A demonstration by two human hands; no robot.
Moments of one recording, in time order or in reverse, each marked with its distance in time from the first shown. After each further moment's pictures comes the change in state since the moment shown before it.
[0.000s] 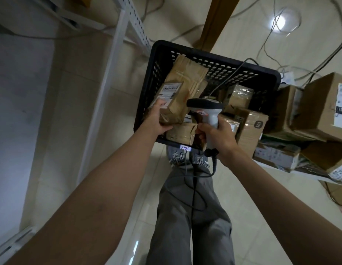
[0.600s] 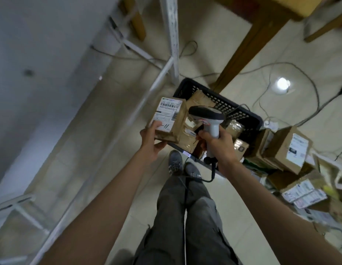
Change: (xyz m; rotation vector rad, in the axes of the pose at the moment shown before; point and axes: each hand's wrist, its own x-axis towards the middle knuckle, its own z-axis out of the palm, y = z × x) left_hand -0.230 -0.043 -0.065 -0.317 0.094 0.340; right_hand -0.162 -0.100 0.001 -0.116 -0.128 -0.167
